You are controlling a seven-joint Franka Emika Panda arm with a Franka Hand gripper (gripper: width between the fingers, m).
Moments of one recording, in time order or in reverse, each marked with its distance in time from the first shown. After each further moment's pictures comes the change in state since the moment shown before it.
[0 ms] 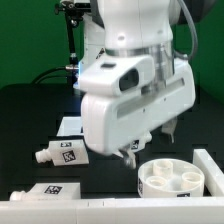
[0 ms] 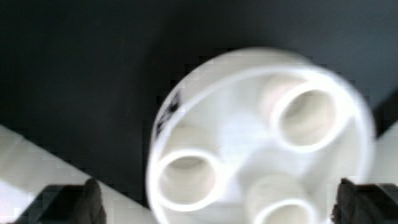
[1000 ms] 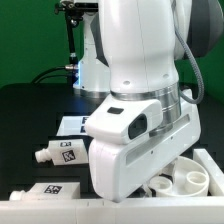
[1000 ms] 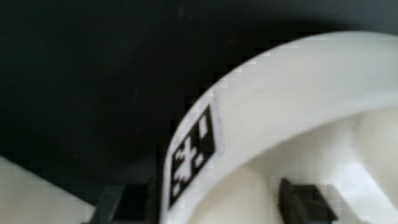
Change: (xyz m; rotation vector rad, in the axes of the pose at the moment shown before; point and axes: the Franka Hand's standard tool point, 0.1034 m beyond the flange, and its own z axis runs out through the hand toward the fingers) arm 0.030 0.025 0.057 -0.002 0.045 -0.034
